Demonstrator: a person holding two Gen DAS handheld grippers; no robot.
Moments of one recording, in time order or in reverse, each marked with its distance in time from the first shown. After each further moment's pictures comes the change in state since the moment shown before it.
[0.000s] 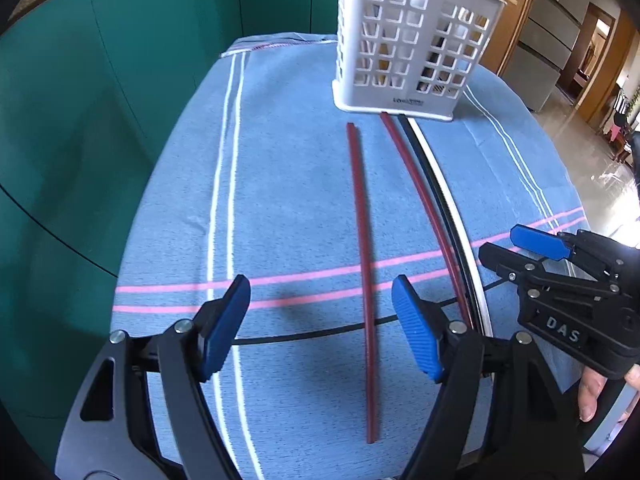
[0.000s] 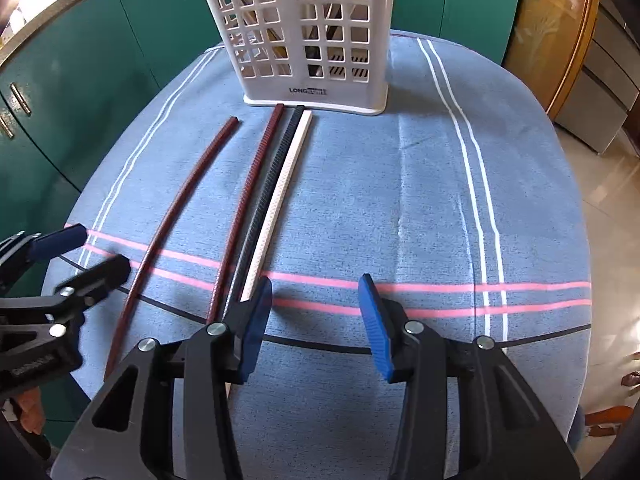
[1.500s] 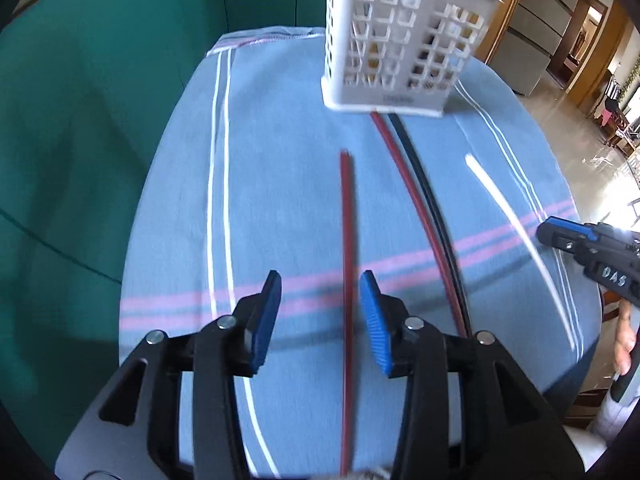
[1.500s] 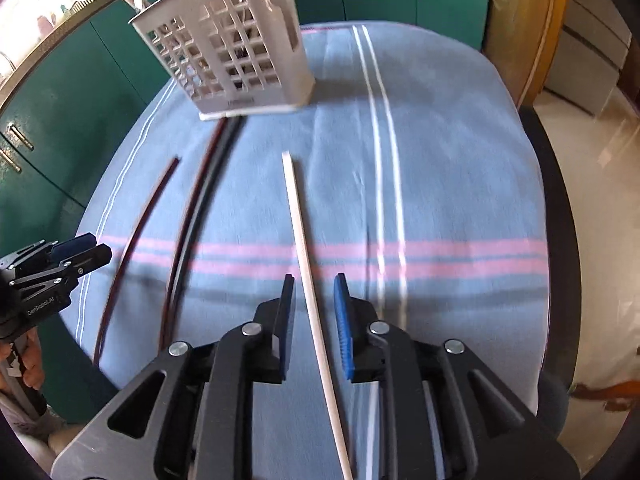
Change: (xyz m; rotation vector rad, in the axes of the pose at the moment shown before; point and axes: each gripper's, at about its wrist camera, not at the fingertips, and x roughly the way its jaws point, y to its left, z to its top) left arm 0.004 -0.002 0.029 0.037 0.064 -0.043; right arm -0.034 -0.069 0.002 0.096 0.035 0.028
